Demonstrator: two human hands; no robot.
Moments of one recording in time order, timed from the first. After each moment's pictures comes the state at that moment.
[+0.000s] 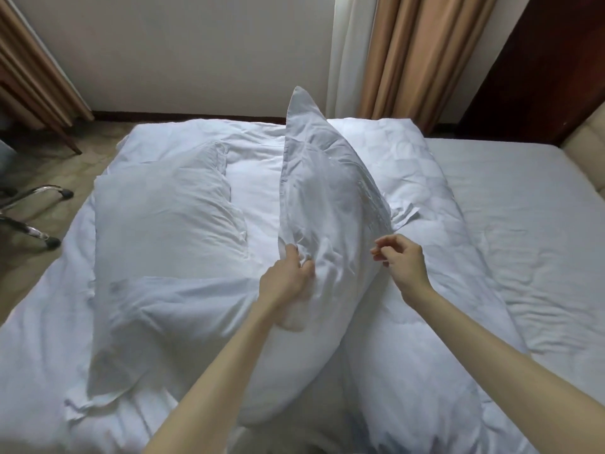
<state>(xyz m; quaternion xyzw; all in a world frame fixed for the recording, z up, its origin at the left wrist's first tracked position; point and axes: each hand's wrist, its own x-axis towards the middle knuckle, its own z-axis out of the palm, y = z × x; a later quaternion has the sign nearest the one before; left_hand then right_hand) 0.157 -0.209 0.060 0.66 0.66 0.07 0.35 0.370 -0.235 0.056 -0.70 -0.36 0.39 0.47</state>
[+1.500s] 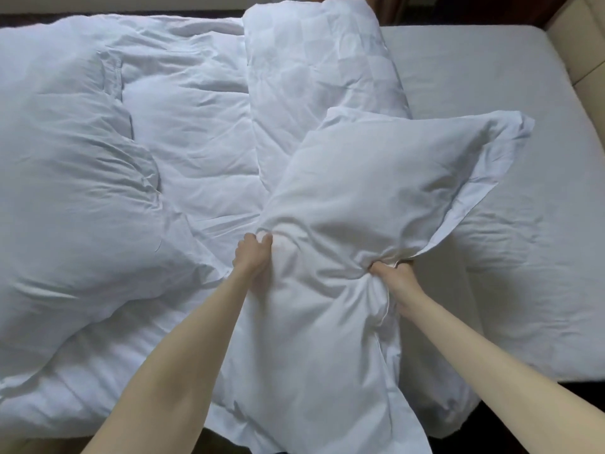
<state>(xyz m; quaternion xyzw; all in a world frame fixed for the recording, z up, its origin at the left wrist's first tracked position) 0.267 -0.214 -0.105 0.51 0.74 -0.01 0.44 0.503 -0.348 -0.060 -0.78 -0.10 0.49 0.38</state>
